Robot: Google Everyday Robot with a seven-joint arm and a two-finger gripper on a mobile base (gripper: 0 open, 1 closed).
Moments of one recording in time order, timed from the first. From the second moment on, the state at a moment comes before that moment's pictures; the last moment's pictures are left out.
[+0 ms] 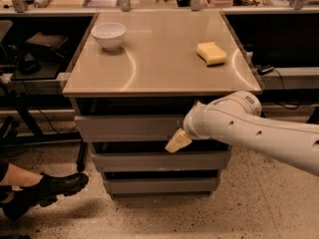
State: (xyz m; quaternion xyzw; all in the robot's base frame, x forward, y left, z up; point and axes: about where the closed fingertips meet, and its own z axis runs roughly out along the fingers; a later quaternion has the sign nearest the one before) arm 0.597 -0.085 0.682 -0.47 0.82 -0.01 0.34
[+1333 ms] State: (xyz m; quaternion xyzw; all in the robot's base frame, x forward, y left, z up) arm 0.628 -0.082 0.645 -0.45 0.83 0.02 0.33
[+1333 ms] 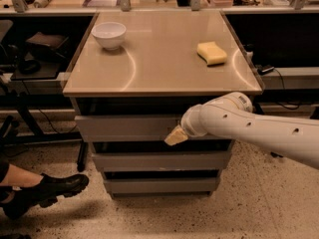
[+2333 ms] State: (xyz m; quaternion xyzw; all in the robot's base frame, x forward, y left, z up) arm 0.629 -0.084 0.652 -0.45 0.83 0.02 0.33
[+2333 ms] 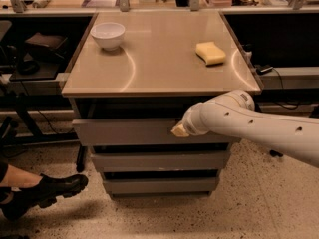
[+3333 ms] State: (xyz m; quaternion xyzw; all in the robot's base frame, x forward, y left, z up) arm 0.612 -0.085 0.659 -0.44 0.83 0.03 0.33
